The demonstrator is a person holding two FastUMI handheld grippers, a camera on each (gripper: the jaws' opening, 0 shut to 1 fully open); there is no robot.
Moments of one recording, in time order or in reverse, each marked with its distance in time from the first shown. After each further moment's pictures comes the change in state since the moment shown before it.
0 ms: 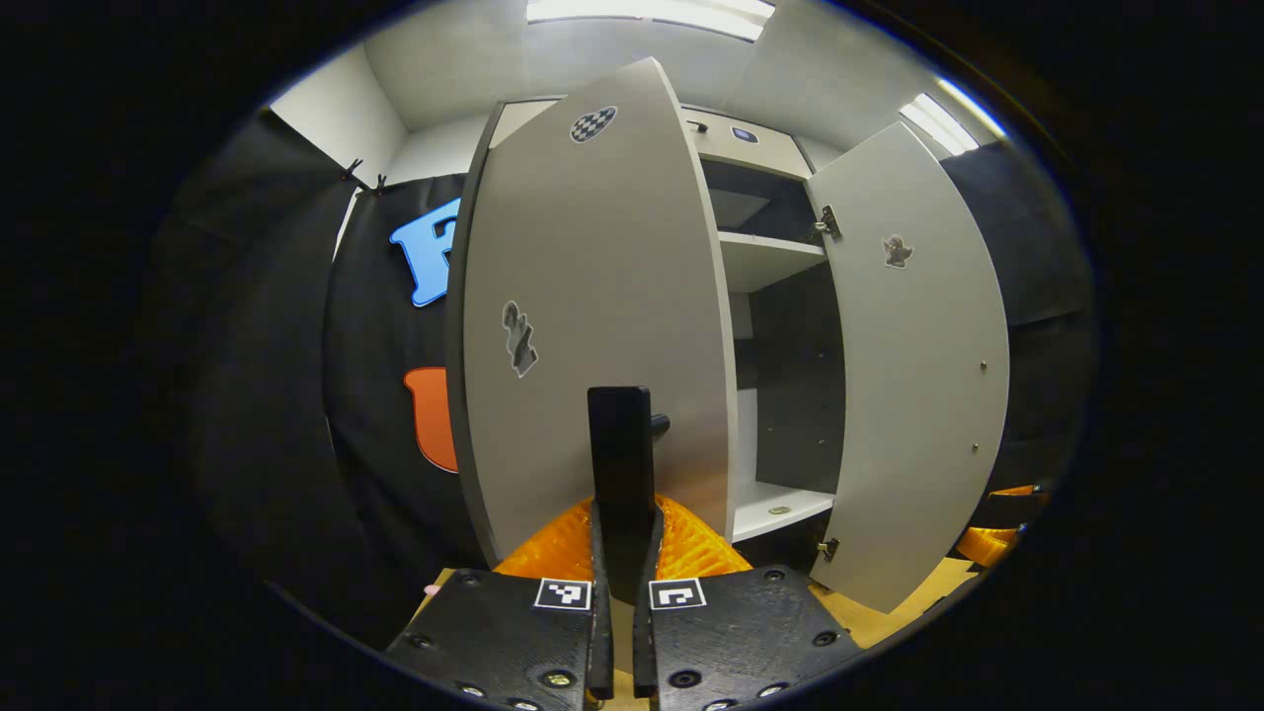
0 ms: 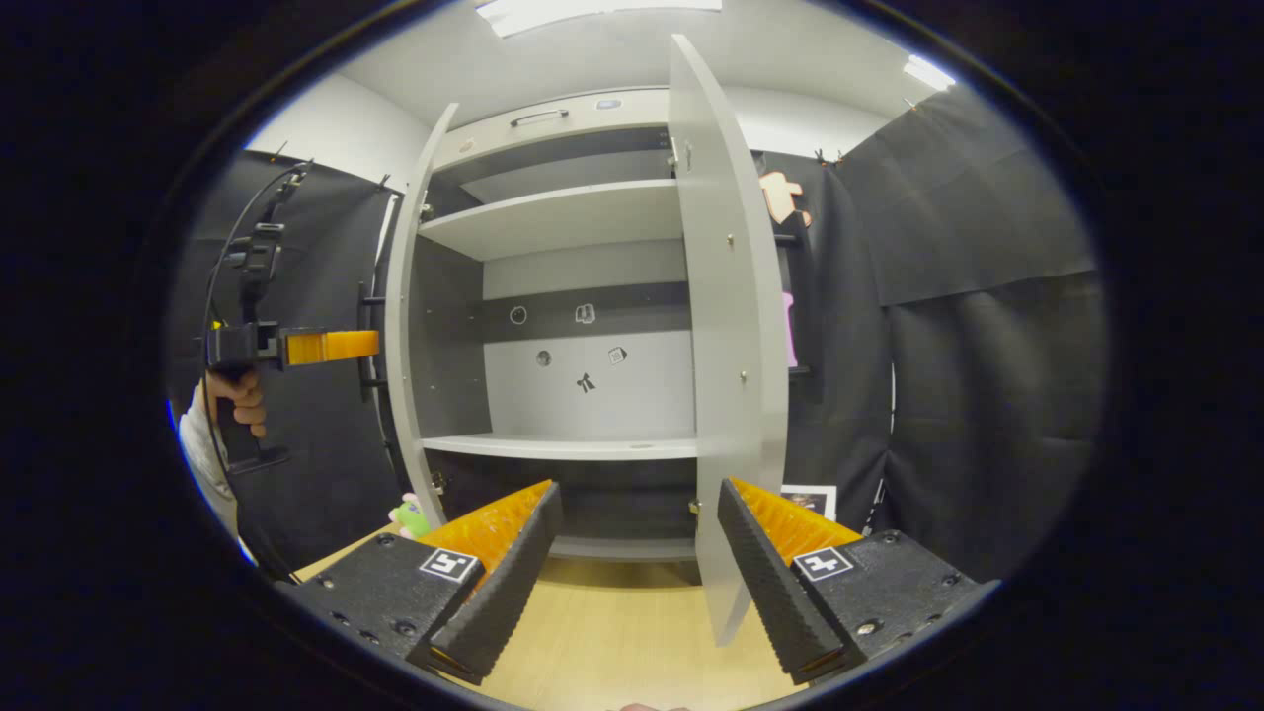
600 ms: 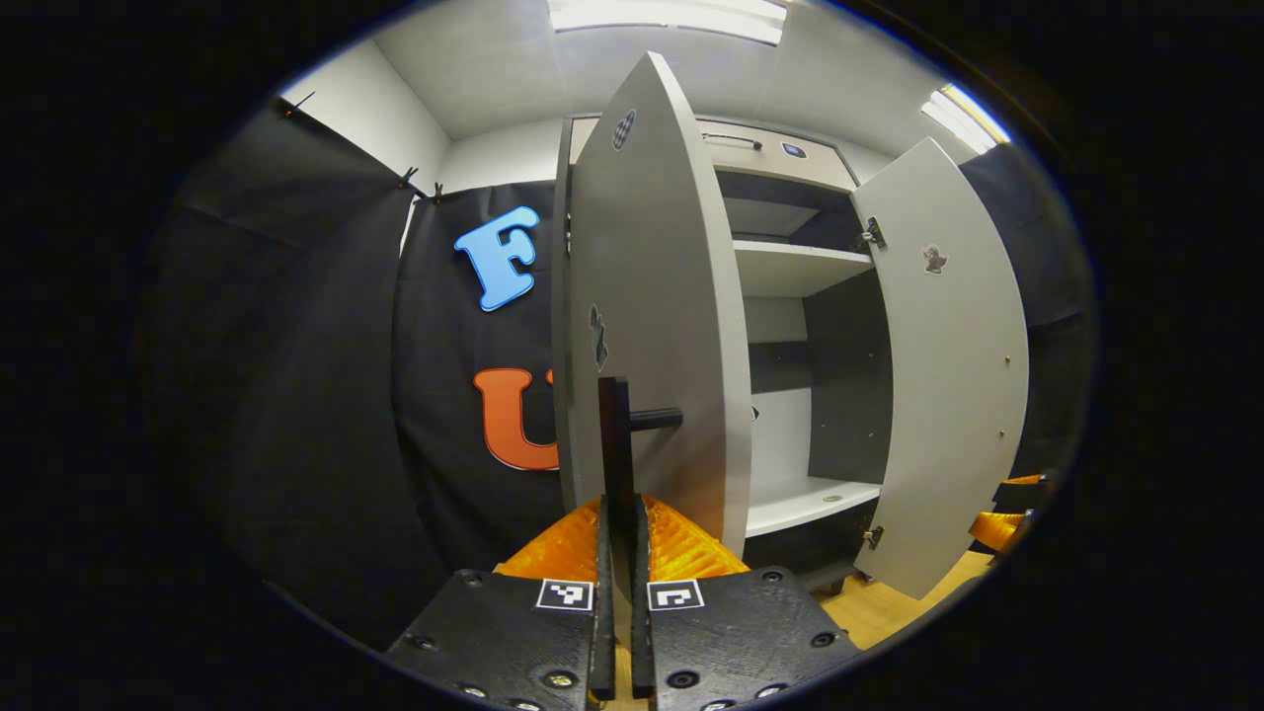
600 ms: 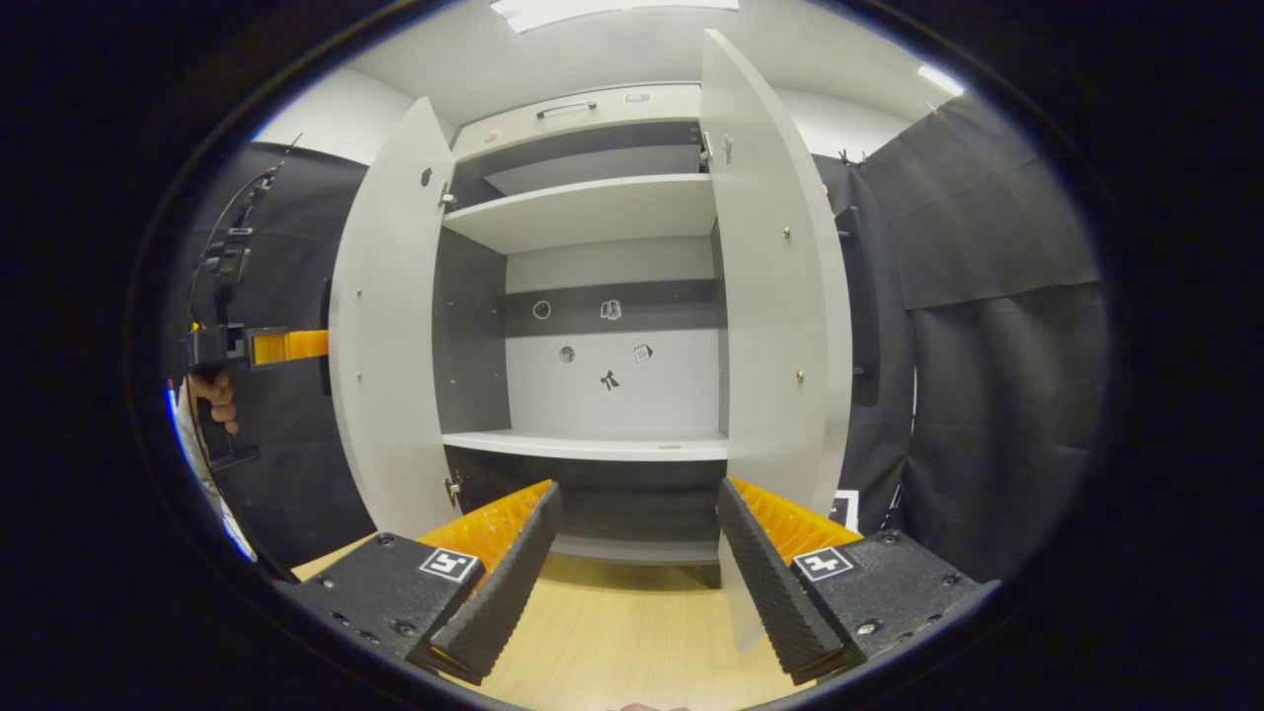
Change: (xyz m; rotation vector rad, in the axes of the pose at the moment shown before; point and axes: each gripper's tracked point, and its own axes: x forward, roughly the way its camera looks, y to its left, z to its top) left arm -0.040 0.060 -0.010 0.014 0.000 0.136; right arm 0.014 0.022 -0.005 -0.022 0.017 0.042
